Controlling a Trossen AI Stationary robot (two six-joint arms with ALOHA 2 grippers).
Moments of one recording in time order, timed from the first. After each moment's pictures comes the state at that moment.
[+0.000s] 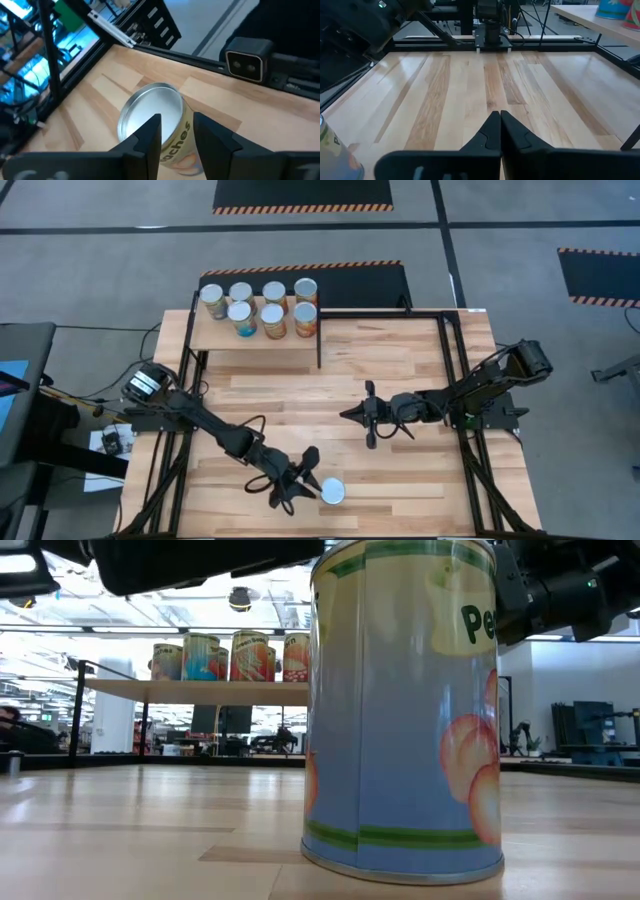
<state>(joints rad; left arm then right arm) -0.51 1.79 0.92 0.42 0.01 0.58 0.23 1.50 0.47 0.82 0.26 0.07</state>
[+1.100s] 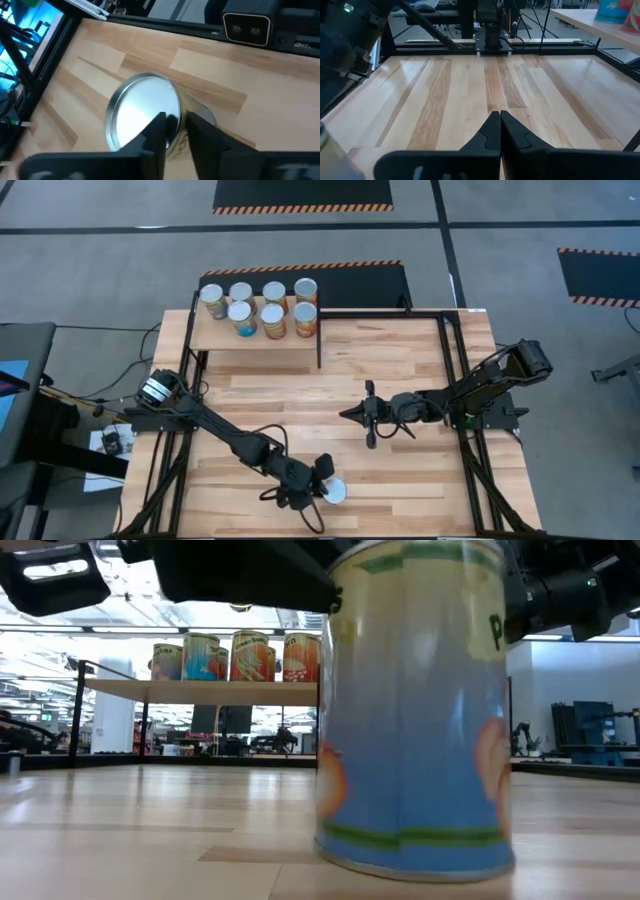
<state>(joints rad) -0.50 1.89 1.21 -0.01 -0.02 0.72 0.23 1.51 0.47 0.84 0.26 0.07</state>
